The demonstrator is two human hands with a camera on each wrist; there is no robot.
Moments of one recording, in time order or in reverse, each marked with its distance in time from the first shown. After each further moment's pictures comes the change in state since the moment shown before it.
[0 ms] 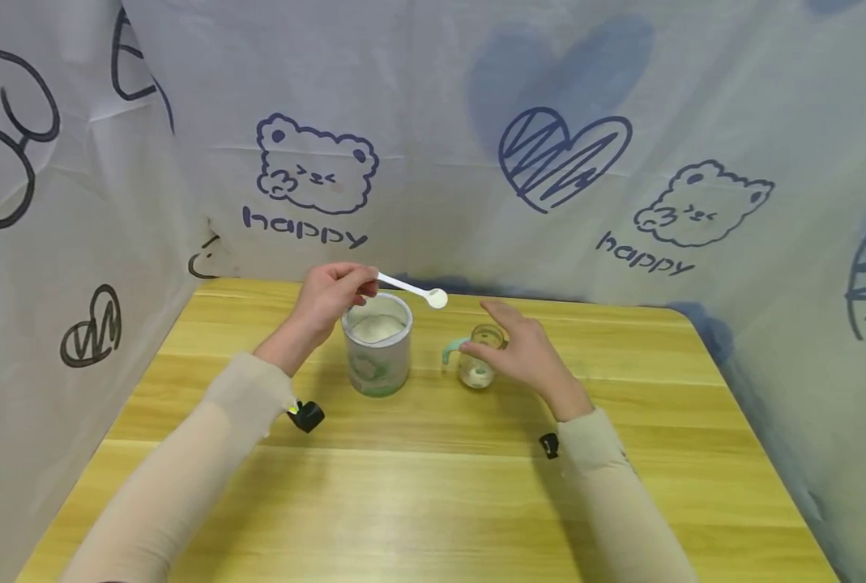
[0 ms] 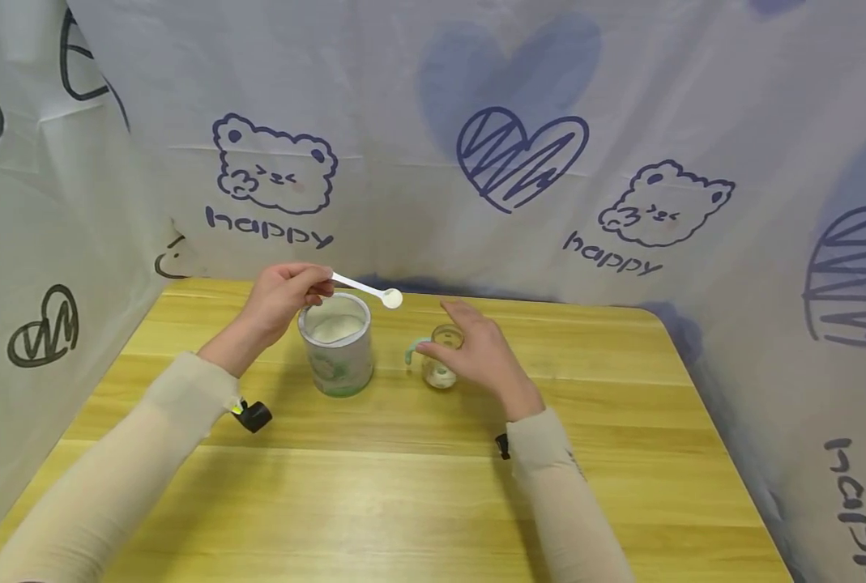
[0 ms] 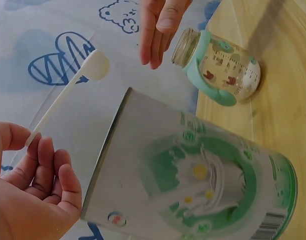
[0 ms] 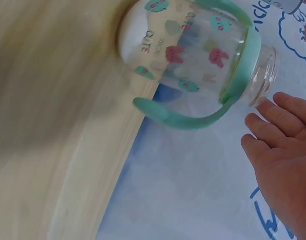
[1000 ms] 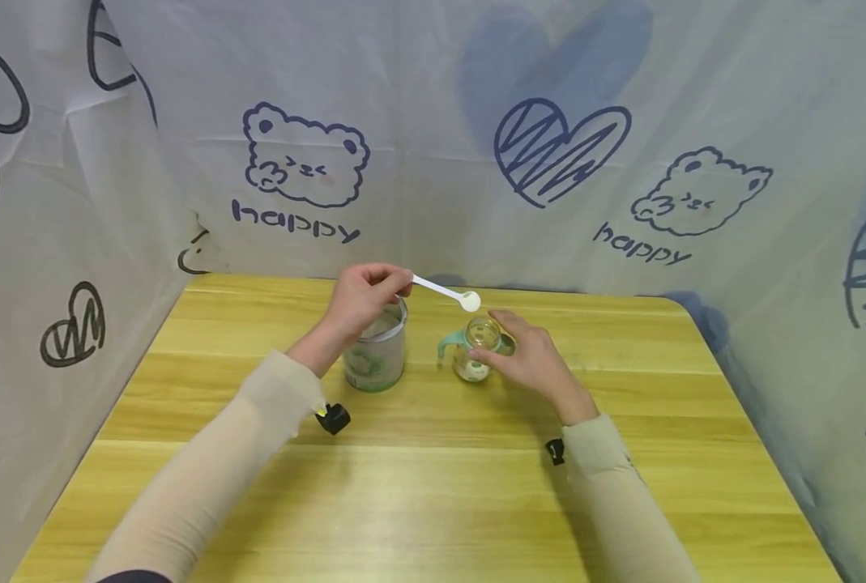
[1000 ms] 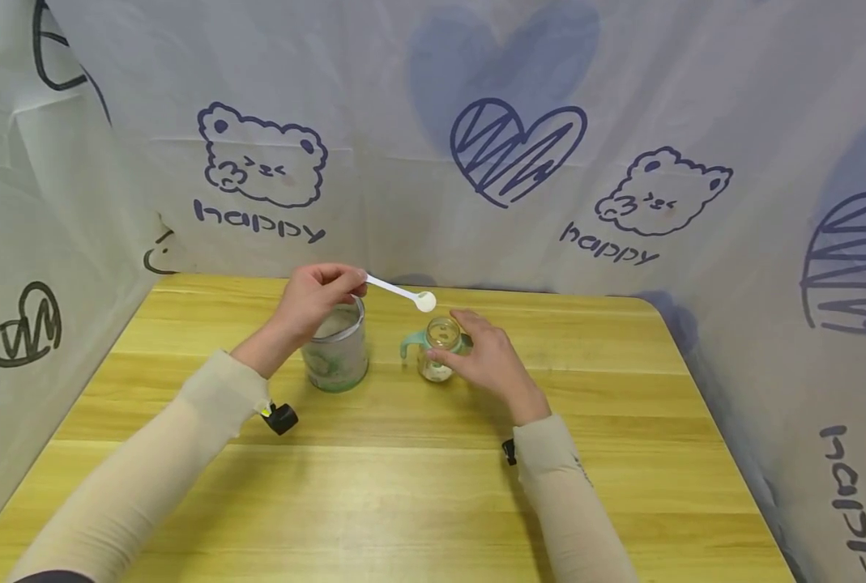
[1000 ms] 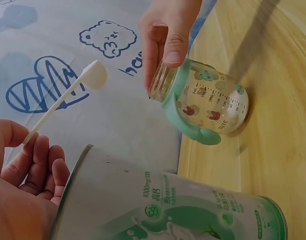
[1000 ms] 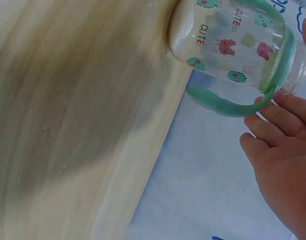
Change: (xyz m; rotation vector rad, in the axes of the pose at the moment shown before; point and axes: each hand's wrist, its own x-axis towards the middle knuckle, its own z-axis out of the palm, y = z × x) left_hand 0.001 -0.007 0.046 0.058 -0.071 0.089; right_hand -0.014 0.029 0.011 -0.017 -0.013 0.056
